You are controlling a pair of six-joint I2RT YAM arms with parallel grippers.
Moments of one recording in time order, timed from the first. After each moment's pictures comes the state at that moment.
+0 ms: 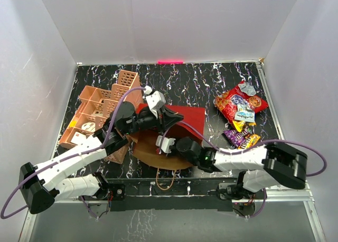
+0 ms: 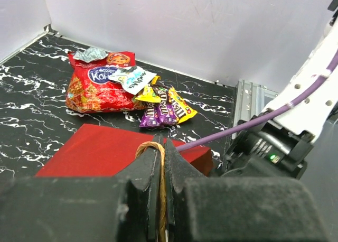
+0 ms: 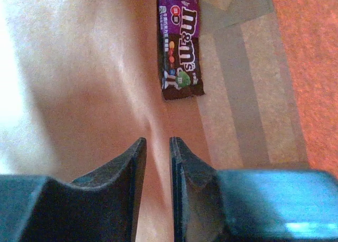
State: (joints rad) left arm -0.90 1.07 0.90 0.19 0.37 -0.13; right arm 1.16 1.39 0.54 0.39 0.33 -0.53
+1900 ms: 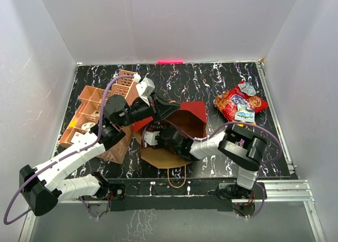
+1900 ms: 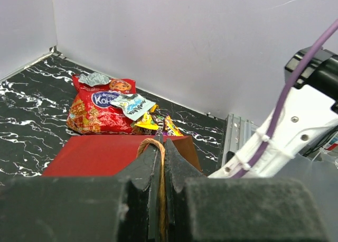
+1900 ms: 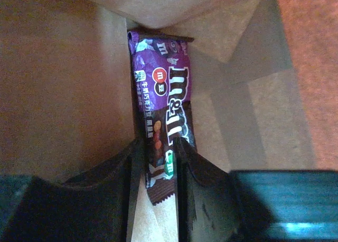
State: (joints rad) left arm -0.79 1.09 0.95 0.27 0.43 -0.29; right arm 1.06 1.76 0.75 0.54 0.23 -0.72
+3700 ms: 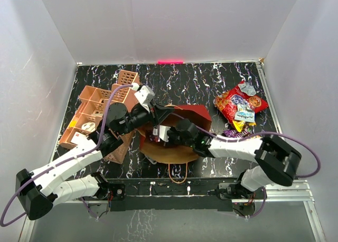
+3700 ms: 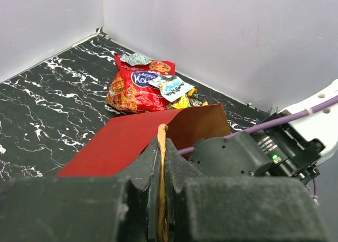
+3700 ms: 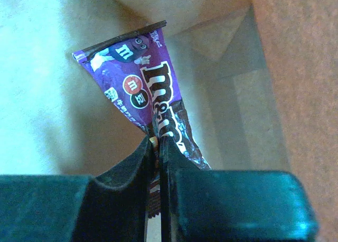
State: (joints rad) left arm -0.83 1.01 0.85 0.20 0.22 -0.18; right arm 0.96 1.47 0.70 0.31 -0.07 -0.62
